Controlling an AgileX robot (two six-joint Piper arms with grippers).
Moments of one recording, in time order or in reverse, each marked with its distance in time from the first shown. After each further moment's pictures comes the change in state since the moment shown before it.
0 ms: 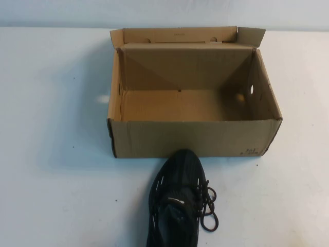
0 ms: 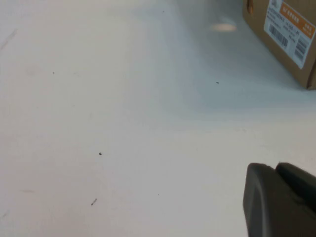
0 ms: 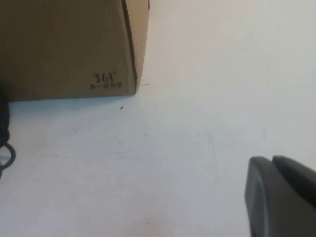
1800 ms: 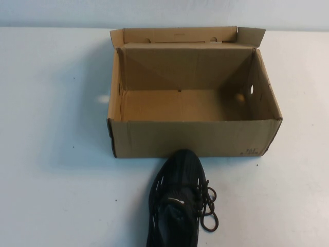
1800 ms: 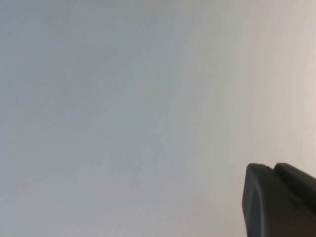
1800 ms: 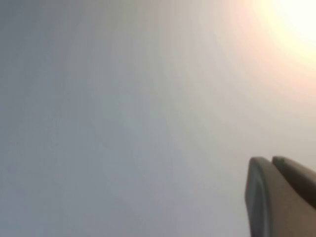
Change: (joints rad) right arm 0.000 0.000 0.002 -0.007 -0.926 0.000; left arm 0.000 0.000 0.002 -0.018 -0.806 -0.179
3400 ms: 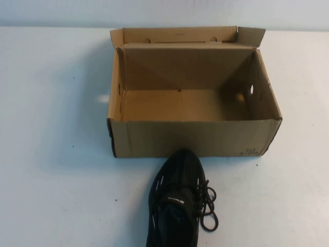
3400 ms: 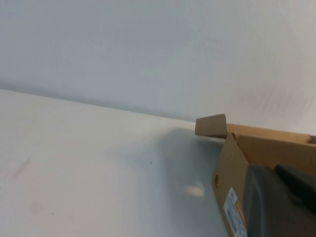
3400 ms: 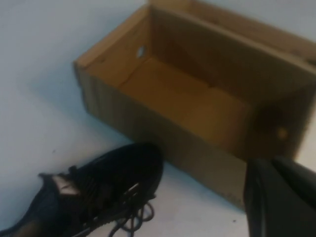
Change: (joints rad) right arm 0.065 0.809 -1.069 0.464 1.437 -0.670; left arm 0.000 0.279 -0.589 0.130 0.885 -0.146
